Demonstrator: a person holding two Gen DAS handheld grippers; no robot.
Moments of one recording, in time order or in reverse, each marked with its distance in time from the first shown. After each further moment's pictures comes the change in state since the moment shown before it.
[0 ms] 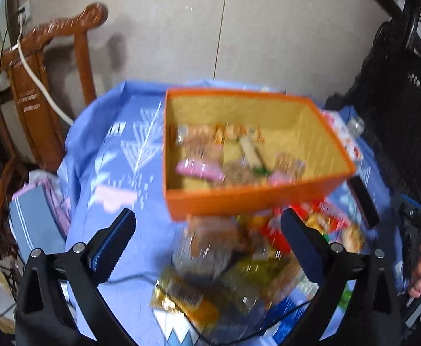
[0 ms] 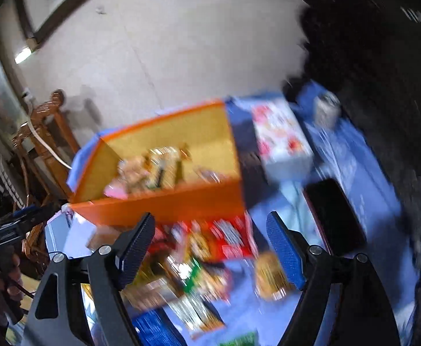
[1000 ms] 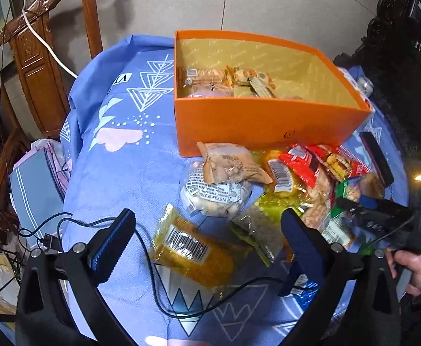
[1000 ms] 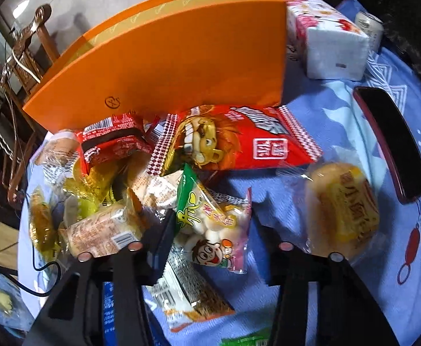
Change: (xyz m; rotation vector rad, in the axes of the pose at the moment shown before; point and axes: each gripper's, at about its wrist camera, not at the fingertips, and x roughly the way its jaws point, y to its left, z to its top) left arm 0.022 0.010 -0.071 0.024 0.120 0.037; right arm 0.117 0.023 -0.085 -0.092 0.289 0.010
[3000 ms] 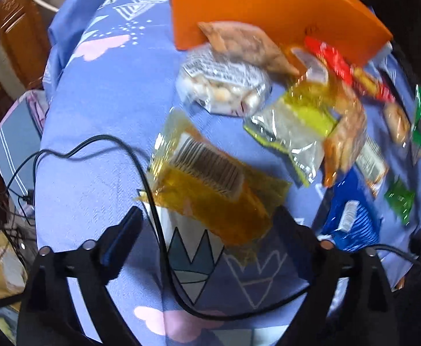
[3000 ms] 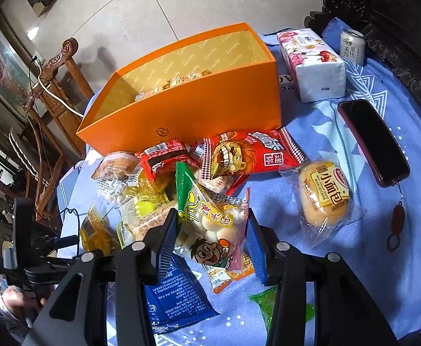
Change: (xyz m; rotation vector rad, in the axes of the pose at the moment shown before) left arm 0.063 0.005 -0.063 0.041 0.288 -0.022; right arm -0.079 0.004 -0.022 0.051 -0.111 0.100
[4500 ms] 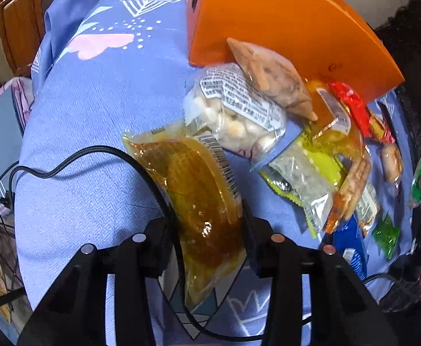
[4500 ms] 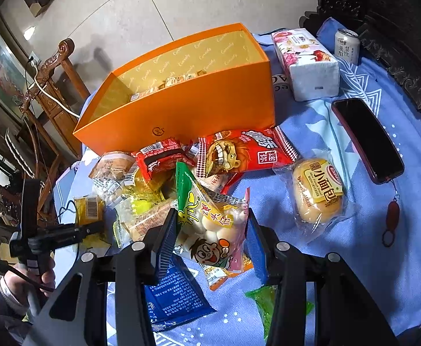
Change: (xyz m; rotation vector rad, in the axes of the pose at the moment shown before) left arm 0.019 0.037 0.036 -0.119 -0.023 -0.128; right arm -0.003 -0.001 -0.002 0.001 -0.001 -0.018
